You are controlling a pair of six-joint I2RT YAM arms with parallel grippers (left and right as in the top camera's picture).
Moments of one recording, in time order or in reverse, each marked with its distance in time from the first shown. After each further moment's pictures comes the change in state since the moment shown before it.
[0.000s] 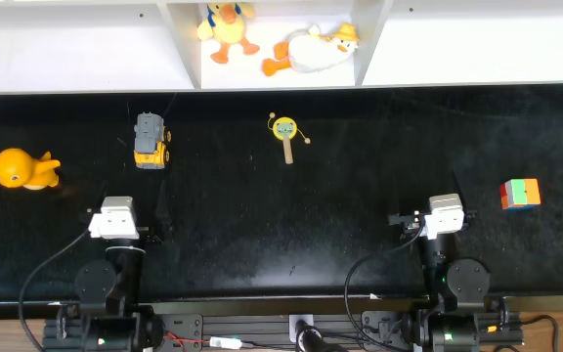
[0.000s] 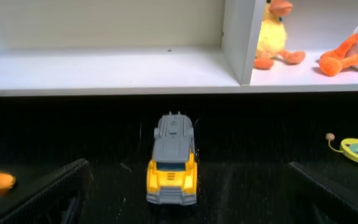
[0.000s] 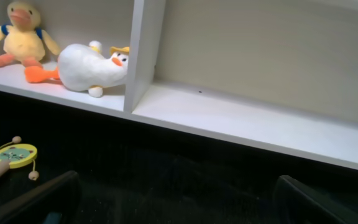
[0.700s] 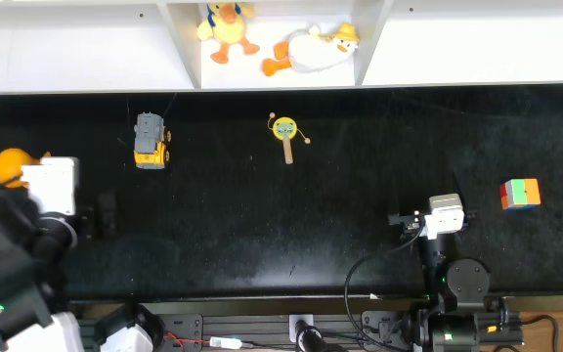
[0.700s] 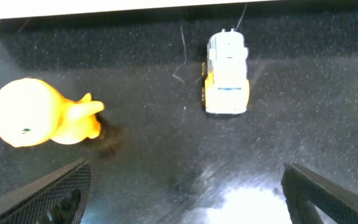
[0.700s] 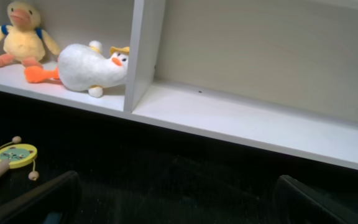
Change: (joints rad) left arm 0.536 0.747 0.848 -0.818 0.340 0.451; right arm 0.000 0.000 0.000 0.000 0.000 0.000
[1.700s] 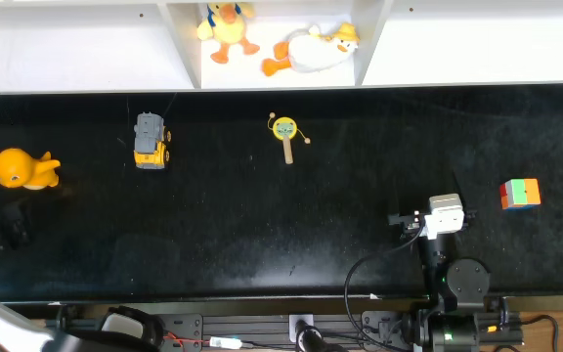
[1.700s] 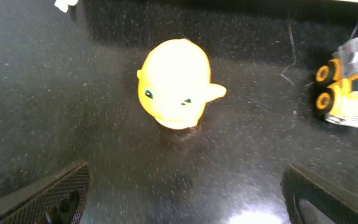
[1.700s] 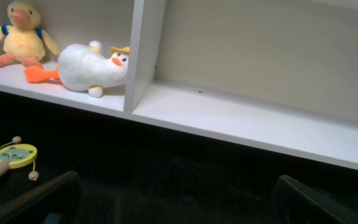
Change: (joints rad) left arm 0.606 0.435 0.057 0.172 0.319 0.360; right arm 0.000 0.000 0.000 0.000 0.000 0.000
